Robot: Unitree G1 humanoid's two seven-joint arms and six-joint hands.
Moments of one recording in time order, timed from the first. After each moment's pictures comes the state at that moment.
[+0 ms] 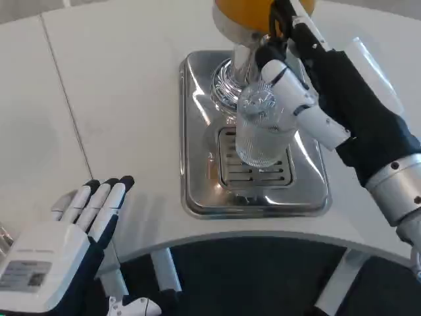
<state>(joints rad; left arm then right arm) 0.34 0.53 0.06 -0.39 0.83 -0.20 0.14 -0.41 -0.23 0.08 -0.58 -0.32 0.36 0.27</state>
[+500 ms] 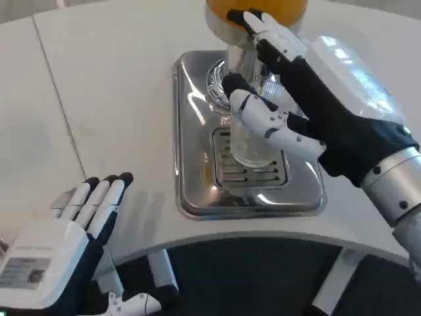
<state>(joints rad) 0.32 0.52 0.06 -0.38 0.81 -0.21 0.14 -0.46 -0.39 0.24 -0.67 -0.65 0.41 0.39</state>
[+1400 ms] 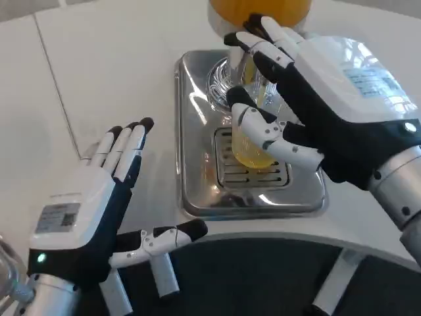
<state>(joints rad) 0.03 0.40 -0.03 -0.25 0.80 -0.16 0.14 -0.48 -0.36 0.24 -0.76 -0.96 0.41 0.62</state>
